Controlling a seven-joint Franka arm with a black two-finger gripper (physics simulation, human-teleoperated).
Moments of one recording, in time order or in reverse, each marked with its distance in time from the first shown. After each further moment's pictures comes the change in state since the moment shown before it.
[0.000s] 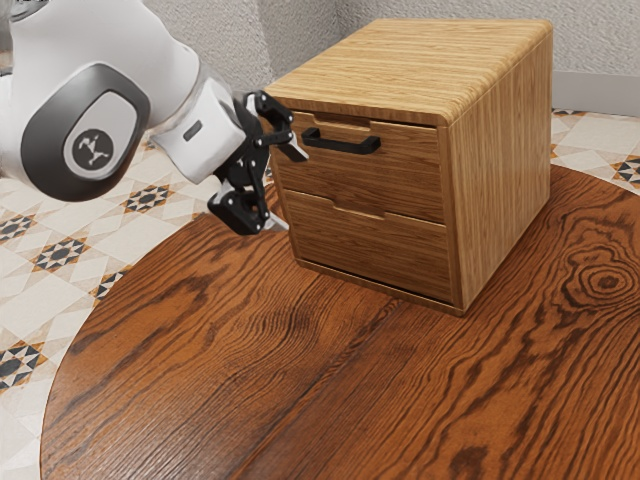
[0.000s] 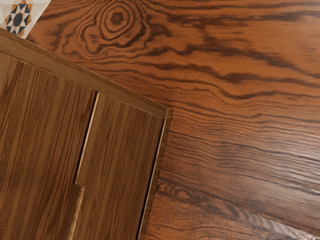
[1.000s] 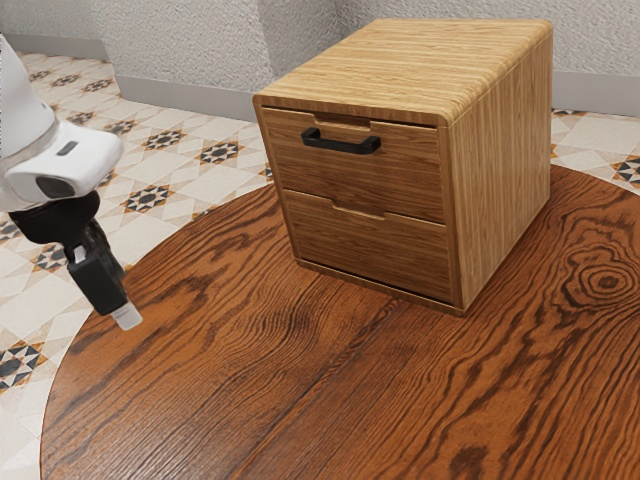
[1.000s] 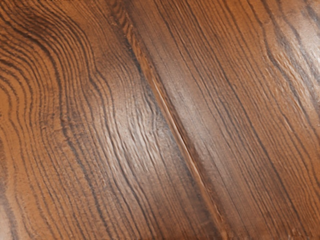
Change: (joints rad) arm 0.018 -0.329 0.033 -0.150 0.083 -0.608 -0.842
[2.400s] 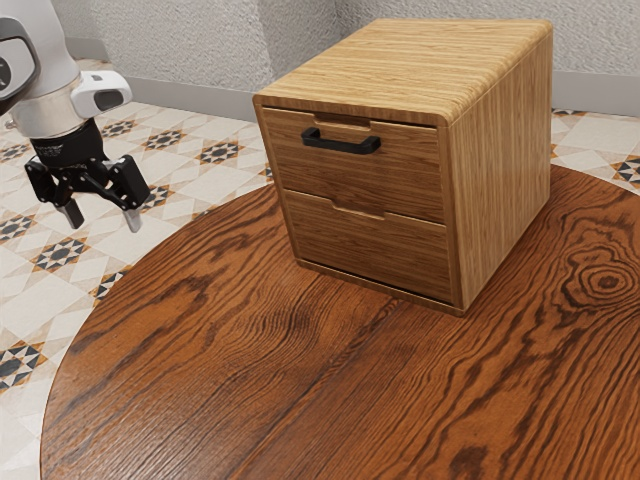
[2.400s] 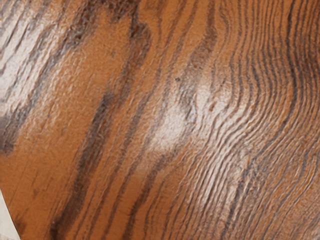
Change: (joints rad) arm 0.076 0.435 0.256 0.403 0.026 -0.036 -0.523
